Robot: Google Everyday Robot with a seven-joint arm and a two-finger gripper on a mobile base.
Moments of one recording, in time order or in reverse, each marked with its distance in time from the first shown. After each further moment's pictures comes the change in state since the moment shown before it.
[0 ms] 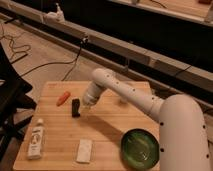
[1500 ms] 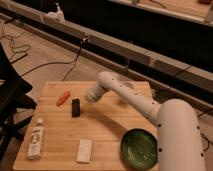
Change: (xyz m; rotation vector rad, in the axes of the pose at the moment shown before) arm 0.019 -0.074 0.010 0.185 -0.139 0.038
